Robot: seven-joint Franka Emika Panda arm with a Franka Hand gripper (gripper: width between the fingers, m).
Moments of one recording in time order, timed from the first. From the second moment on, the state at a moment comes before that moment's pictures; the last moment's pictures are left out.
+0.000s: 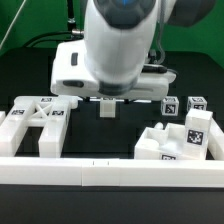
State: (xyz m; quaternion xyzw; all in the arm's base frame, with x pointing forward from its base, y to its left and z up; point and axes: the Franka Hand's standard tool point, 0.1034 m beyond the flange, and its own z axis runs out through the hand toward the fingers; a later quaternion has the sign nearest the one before) arm 0.459 -0.025 0.025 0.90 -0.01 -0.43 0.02
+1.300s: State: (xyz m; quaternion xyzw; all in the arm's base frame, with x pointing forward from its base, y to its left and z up) arm 0.459 -0.019 0.013 0.88 0.00 -0.48 0.02
